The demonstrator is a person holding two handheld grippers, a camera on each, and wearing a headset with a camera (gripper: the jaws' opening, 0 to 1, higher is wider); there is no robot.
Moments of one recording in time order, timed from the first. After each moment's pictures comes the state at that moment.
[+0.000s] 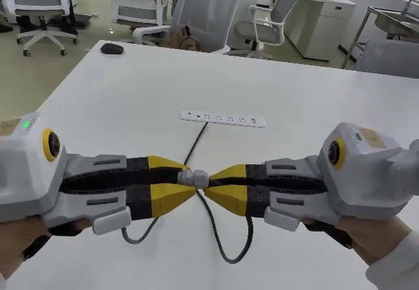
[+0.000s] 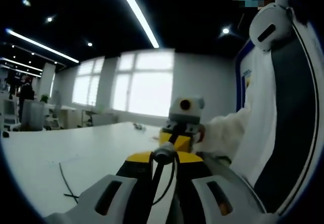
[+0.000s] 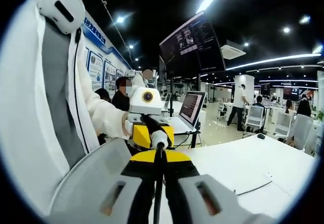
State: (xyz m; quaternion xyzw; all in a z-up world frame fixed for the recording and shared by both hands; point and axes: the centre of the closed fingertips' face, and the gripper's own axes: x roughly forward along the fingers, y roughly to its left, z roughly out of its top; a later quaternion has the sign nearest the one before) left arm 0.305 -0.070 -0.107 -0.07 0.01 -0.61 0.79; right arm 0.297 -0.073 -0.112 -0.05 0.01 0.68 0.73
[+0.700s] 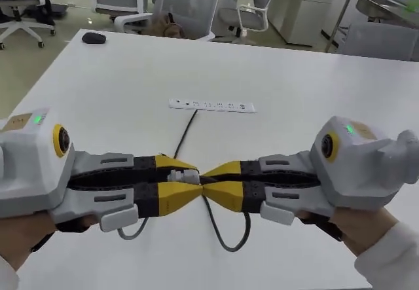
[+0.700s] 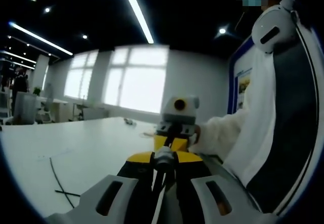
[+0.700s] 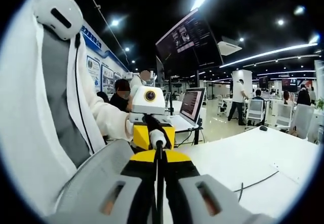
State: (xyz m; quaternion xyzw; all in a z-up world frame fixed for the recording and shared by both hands) left arm 0.297 -0.074 -0.111 -0.08 0.03 -0.64 0.76; right arm 0.291 -0.068 -0.123 -0.02 0.04 0.68 0.73
